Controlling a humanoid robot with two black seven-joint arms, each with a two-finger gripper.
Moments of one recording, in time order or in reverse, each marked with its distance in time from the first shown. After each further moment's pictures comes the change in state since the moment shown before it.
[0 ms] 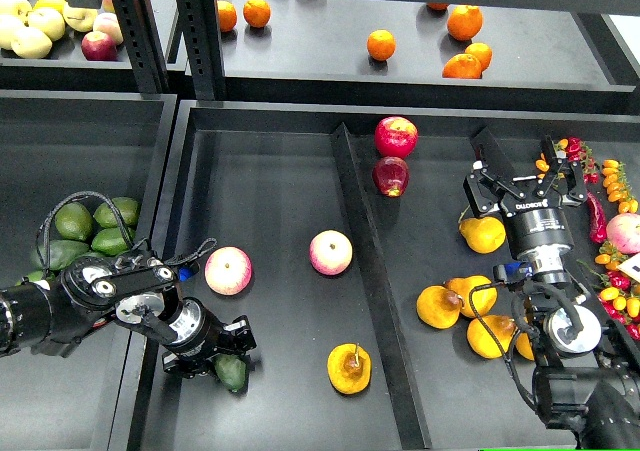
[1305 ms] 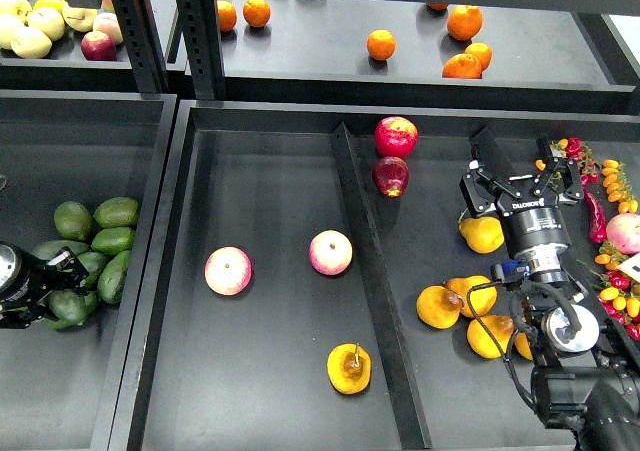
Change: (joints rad) left arm 0.065 0.475 -0.083 -0.004 -0.074 0.000 0.000; right arm 0.001 0.000 -0.012 0.005 0.000 0.002 -0.002
